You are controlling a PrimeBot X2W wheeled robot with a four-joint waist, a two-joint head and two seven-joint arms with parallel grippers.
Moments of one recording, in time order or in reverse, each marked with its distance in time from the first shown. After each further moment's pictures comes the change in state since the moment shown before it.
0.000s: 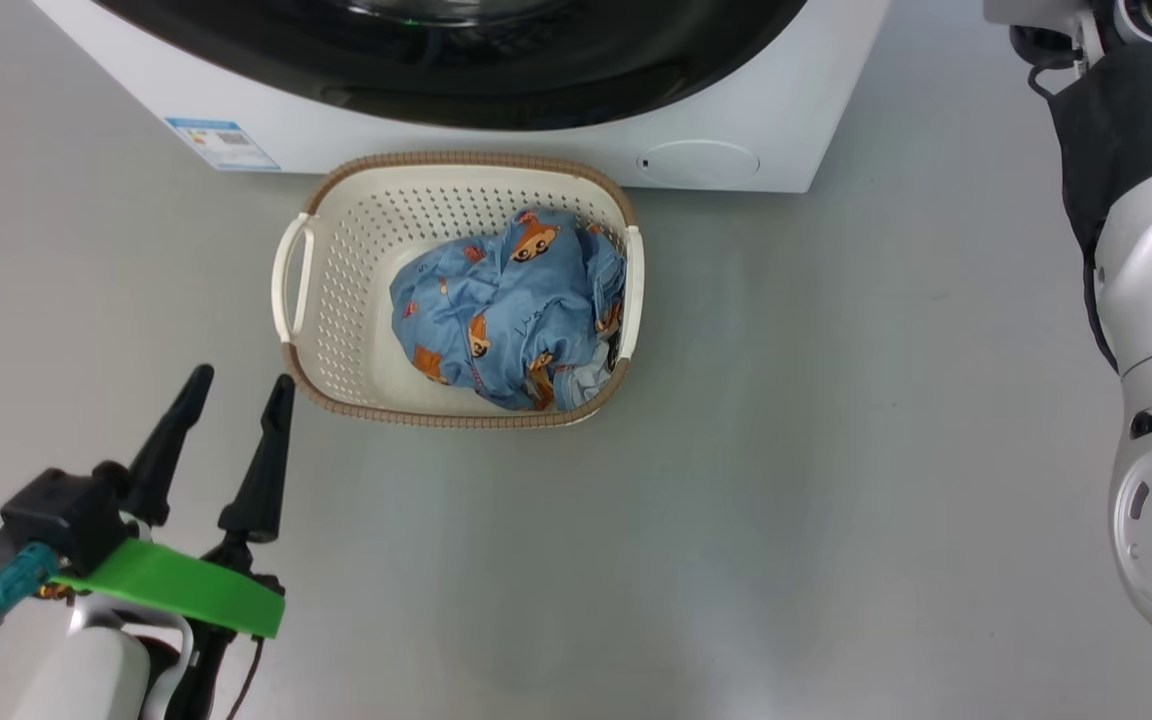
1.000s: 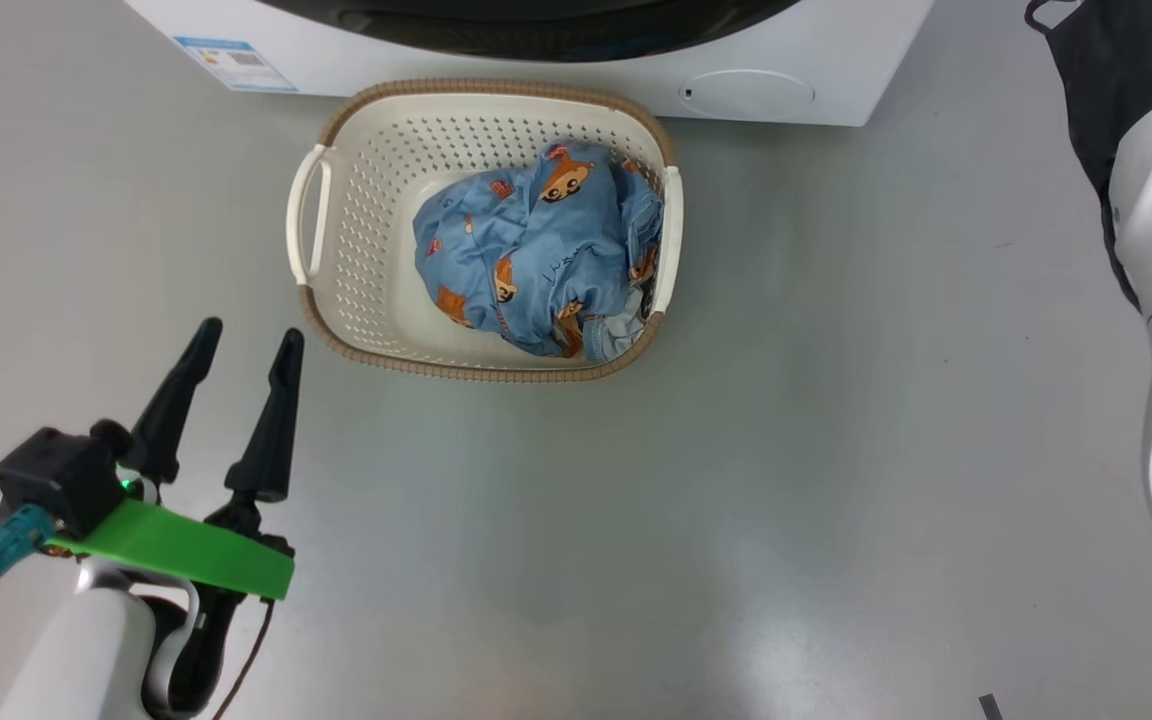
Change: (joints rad) left arm -0.064 -0.003 -0.024 -0.011 -0.044 0.000 0.000; right arm -0.146 0.012 0.026 0.145 -0.079 0.000 -0.054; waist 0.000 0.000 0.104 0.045
